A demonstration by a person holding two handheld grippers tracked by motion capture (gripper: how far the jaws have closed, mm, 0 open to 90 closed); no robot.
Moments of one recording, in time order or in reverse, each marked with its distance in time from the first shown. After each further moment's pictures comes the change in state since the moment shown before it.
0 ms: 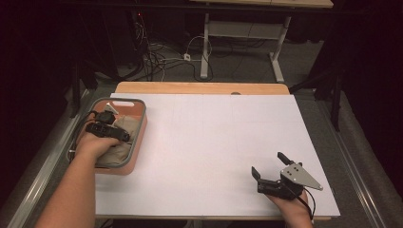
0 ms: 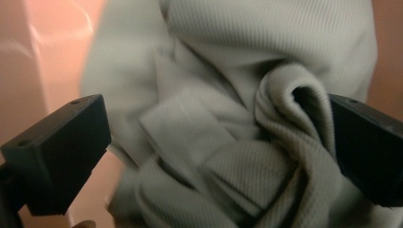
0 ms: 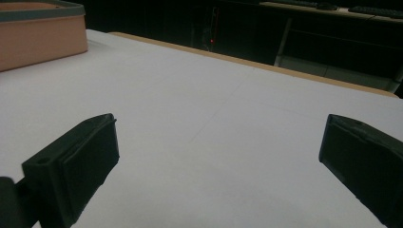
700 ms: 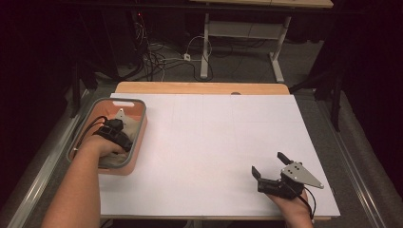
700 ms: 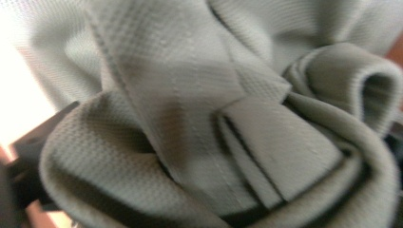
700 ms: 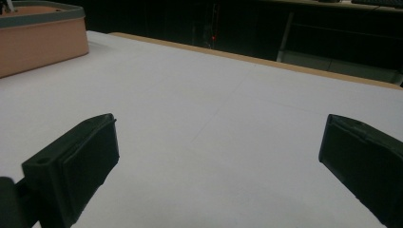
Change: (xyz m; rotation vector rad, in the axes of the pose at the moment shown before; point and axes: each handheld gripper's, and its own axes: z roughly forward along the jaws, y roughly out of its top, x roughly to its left) left arm -0.019 0.004 0.018 0.297 0.026 0.053; right arm -0.002 0.001 0.001 0.014 0.009 0.028
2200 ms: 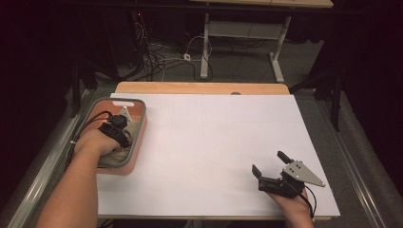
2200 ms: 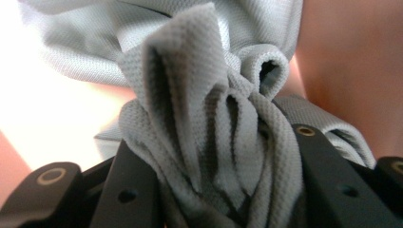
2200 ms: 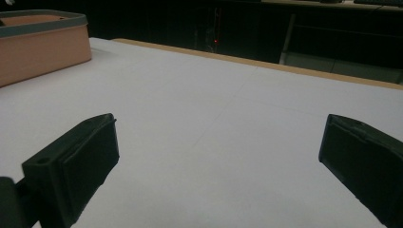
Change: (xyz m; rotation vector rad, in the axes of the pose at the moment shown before) left arm -0.016 -0.006 -0.028 -0.082 0.020 0.180; right arm -0.003 0.002 0.001 -0.013 0.013 0.026
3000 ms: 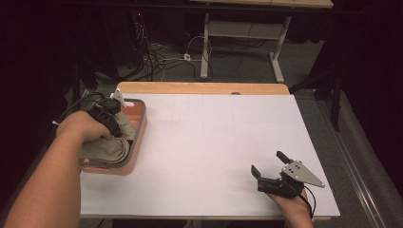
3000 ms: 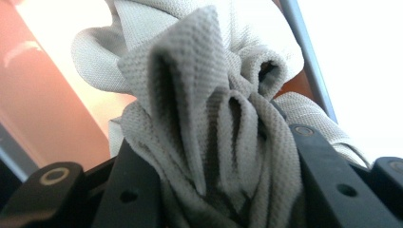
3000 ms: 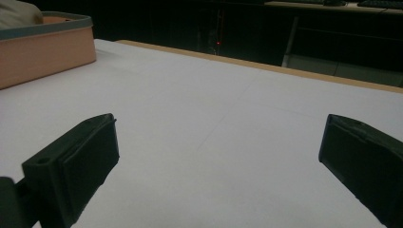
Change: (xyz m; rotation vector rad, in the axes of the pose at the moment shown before) left arm -0.009 -0.004 -0.082 0.009 0.029 0.096; right arm 0.003 0.001 0.000 -0.007 0.010 -0.006
